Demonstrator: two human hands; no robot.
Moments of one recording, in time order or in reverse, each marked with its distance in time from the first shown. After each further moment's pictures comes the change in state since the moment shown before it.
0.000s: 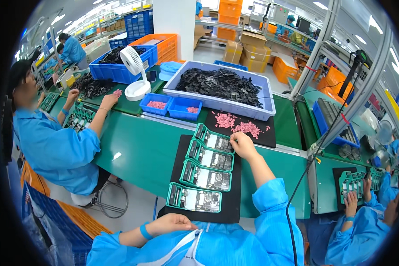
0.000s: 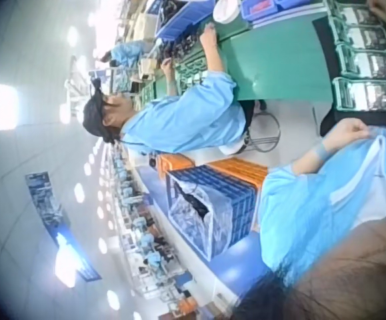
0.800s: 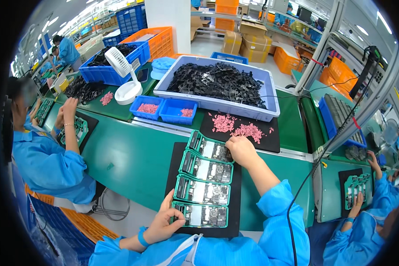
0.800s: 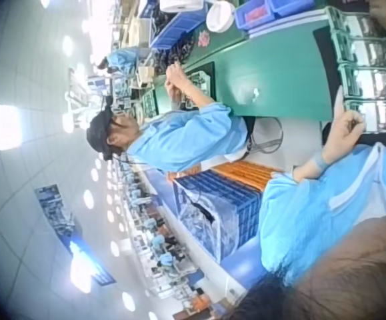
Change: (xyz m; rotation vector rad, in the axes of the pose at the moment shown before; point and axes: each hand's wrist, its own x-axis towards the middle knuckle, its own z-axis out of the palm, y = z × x) left_hand 0.013 0.051 -0.005 0.396 0.451 0.728; right_hand 0.020 -0.006 -0.006 -0.526 -0.194 -0.330
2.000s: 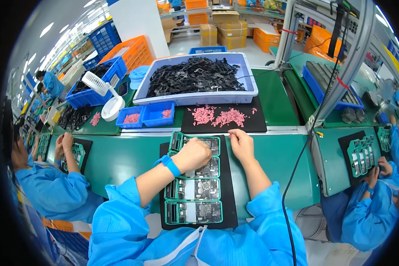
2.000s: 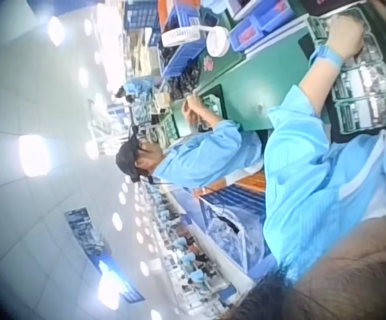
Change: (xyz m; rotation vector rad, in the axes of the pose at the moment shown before) left_hand 0.233 -0.005 0.045 1.277 -0.508 0.691; right_hand -0.058 -0.008 0.023 0.683 0.615 0.747
